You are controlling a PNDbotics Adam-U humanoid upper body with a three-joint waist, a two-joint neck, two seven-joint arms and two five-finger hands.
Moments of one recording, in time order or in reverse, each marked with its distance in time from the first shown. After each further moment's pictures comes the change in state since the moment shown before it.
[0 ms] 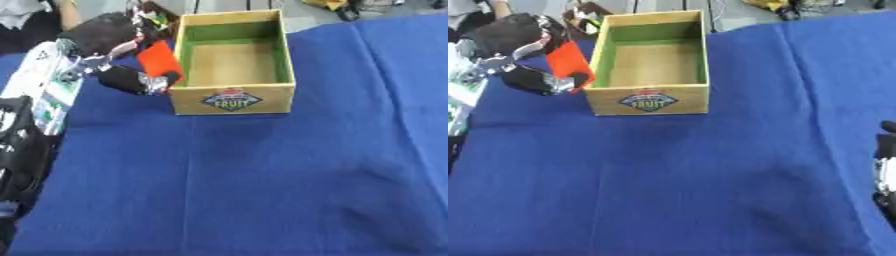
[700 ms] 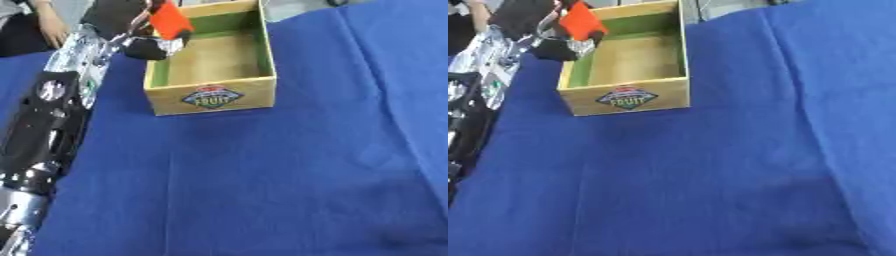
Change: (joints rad) left arm -0.096 0.057 0.089 0.236 -0.233 0.047 0.468; right arm -0.047 -0.004 0.058 0.000 -0.030 -0.008 0.078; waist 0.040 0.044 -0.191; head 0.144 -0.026
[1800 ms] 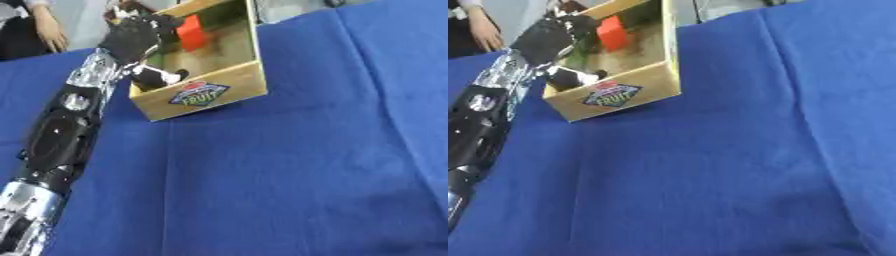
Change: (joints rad) left arm 0.027 -0.007 0.025 0.118 -0.202 -0.015 0.025; right arm -0.006 0.006 0.012 0.000 -0.016 0.004 0.024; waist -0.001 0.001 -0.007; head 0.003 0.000
